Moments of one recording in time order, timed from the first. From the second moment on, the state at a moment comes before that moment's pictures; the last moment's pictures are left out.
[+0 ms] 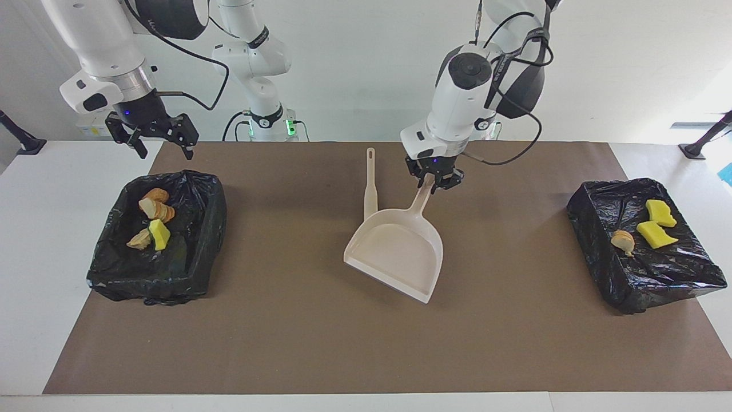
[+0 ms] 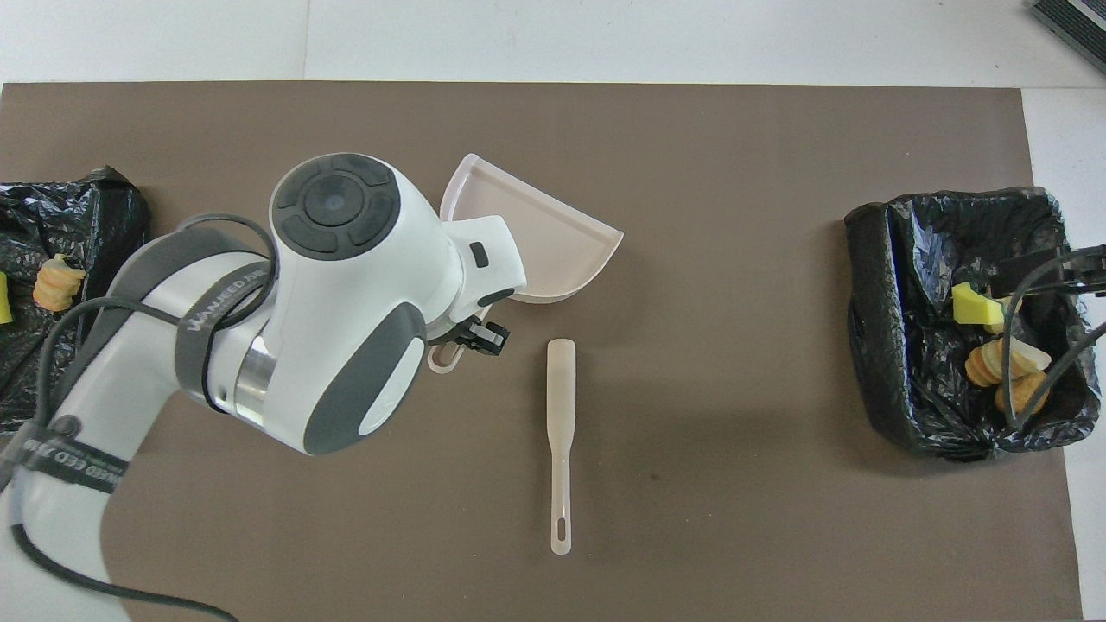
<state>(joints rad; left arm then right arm) -0.51 0.22 -0.07 -1.64 -0.08 1.83 -0.06 0.07 -0.02 -0.14 -1.59 -0.05 1.59 -0.06</state>
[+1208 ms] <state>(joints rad) -0.62 0.38 -0.07 -1.68 -0.20 2.13 -0.47 0.08 -0.04 -0.13 -1.59 -0.04 1.54 -0.06</state>
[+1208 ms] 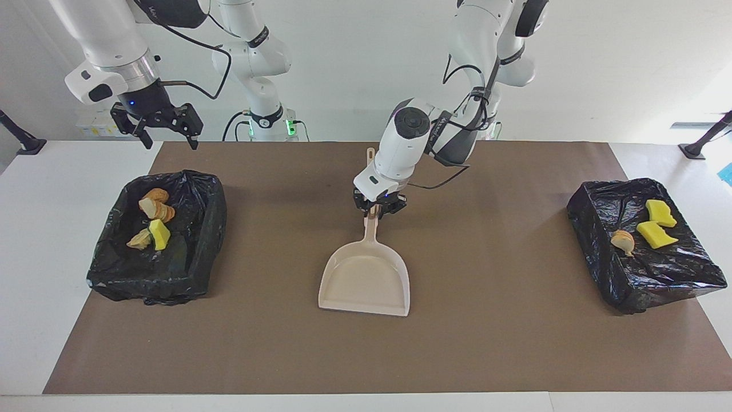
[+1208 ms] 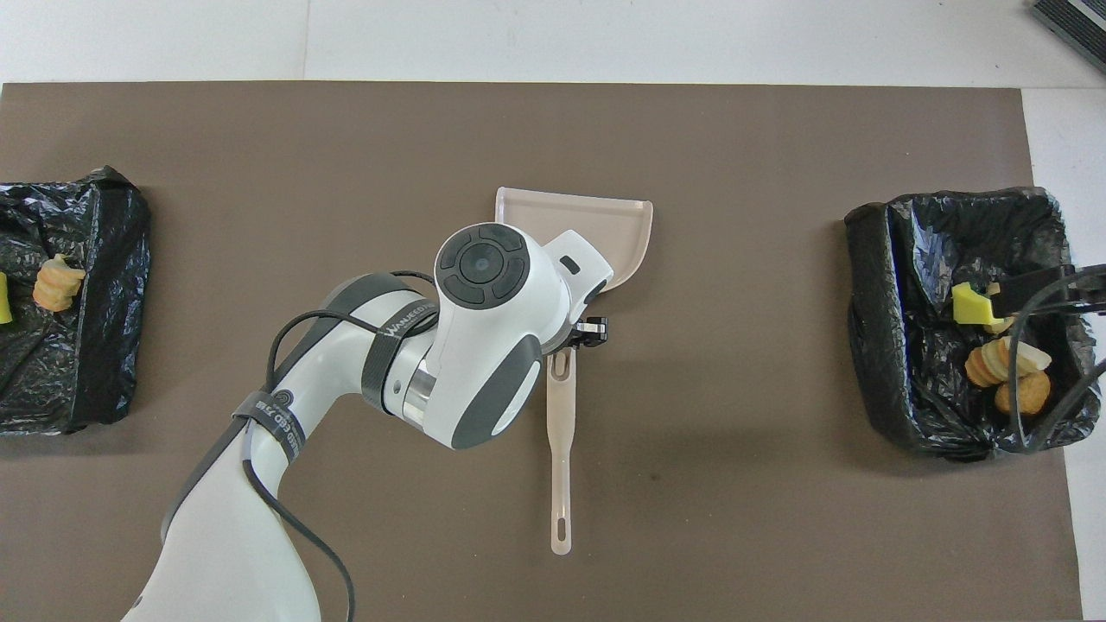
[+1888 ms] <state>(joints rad) -0.46 0.29 -0.02 -1.66 -0.19 2.08 -0.44 0.09 -0.04 -0.12 -1.59 -0.03 1.54 -0.06</state>
